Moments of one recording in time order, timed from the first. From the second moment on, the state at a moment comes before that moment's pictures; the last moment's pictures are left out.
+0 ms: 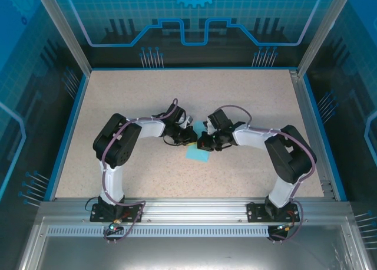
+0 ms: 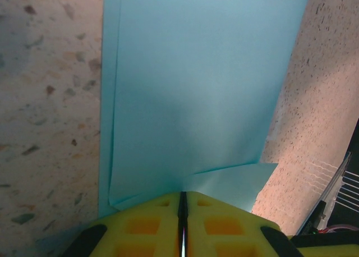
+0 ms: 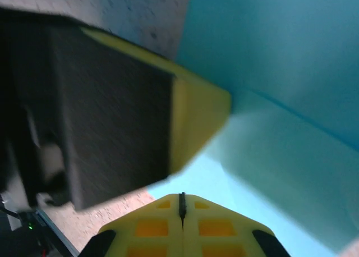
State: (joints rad) left arm -0.48 2.00 1.12 -0.19 0.62 -0.69; right arm 0.58 1.76 0.96 -0.26 -0.47 0.71
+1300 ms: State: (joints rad) left arm -0.48 2.00 1.12 -0.19 0.61 -0.70; right arm 0.57 1.68 0.68 -0.03 -0.53 0.73
